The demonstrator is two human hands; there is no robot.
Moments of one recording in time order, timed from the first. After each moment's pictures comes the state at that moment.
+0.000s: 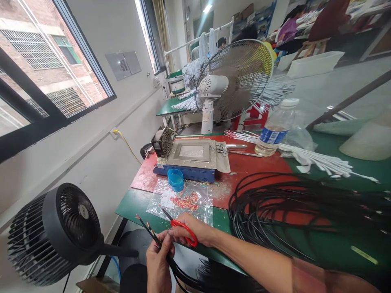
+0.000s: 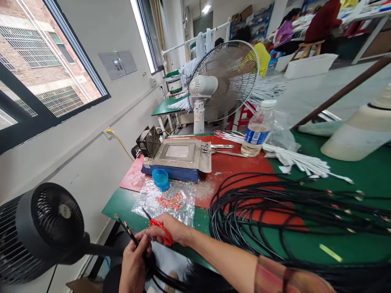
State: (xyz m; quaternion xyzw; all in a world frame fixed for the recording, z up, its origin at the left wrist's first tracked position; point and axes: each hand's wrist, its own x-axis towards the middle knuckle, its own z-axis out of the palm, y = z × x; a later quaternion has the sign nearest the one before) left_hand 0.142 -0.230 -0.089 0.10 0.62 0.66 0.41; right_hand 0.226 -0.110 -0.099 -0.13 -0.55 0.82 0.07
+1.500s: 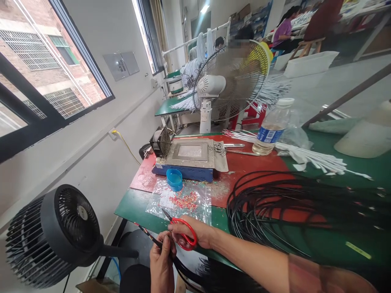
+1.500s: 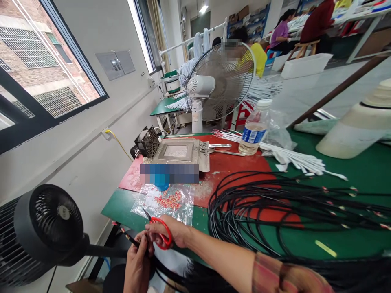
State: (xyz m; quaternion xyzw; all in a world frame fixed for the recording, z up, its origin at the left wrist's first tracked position) left_hand 0.146 -0.233 -0.108 0.12 0.57 0.69 0.42; right_hand 0.227 -0.113 -0.096 -0.16 -0.50 0.85 0.05
